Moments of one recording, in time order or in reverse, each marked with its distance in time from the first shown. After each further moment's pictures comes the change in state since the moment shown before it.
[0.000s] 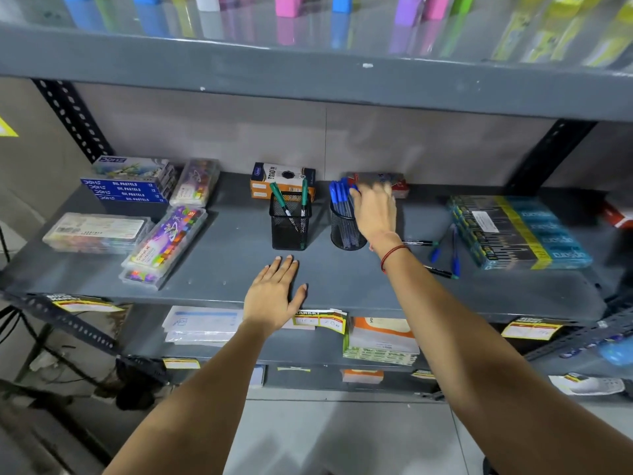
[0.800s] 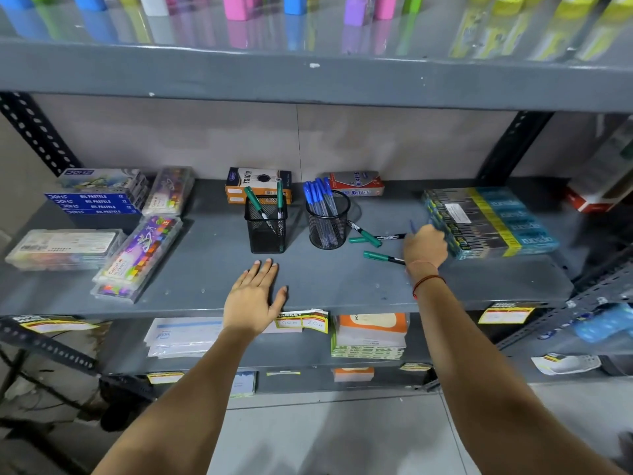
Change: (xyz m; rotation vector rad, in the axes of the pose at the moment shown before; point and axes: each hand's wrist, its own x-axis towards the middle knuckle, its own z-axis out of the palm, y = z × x) left_hand -0.003 0.004 -0.003 -0.013 0.027 -0.010; right_hand -0.049 0.109 -0.029 0.006 0.087 0.668
